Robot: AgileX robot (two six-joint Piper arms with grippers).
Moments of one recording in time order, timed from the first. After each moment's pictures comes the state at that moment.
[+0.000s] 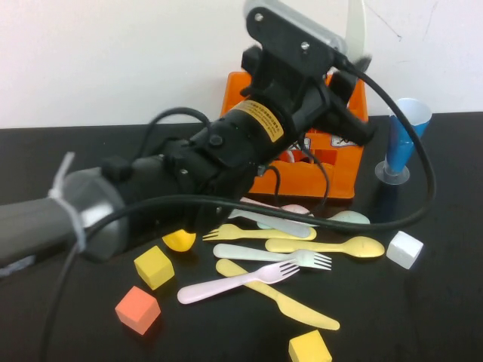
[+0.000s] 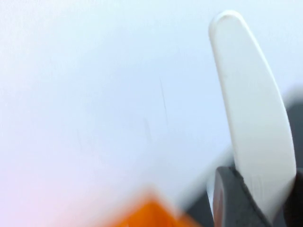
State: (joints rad) right arm 0.07 -0.01 0.02 -0.10 0.41 -0.04; left arm -0.72 1.72 -1.21 0.07 -0.49 0.02
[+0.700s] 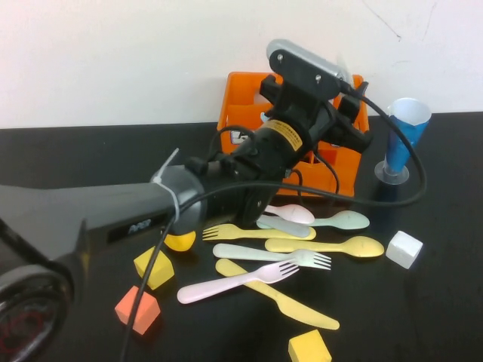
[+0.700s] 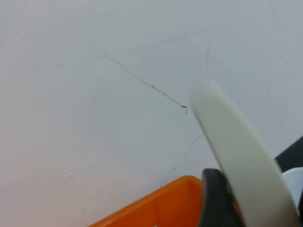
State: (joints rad) right arm 0.07 -0.01 0.02 -0.10 0.41 -0.04; left arm -0.67 2.05 -1.41 0.01 -0.60 0.04
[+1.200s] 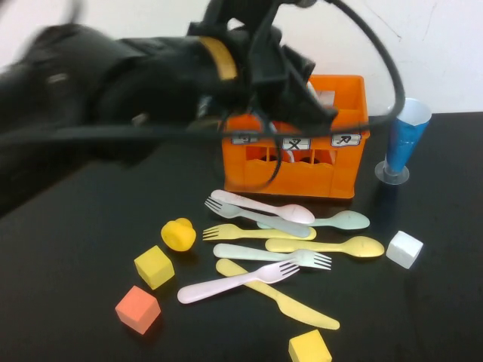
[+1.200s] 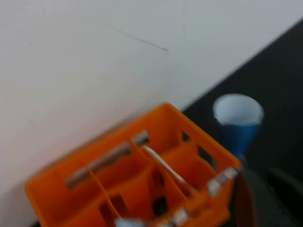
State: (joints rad) right arm 0.07 -0.01 0.02 -0.09 0.41 -0.04; left arm -0.71 1.49 -1.38 0.01 0.34 0.05
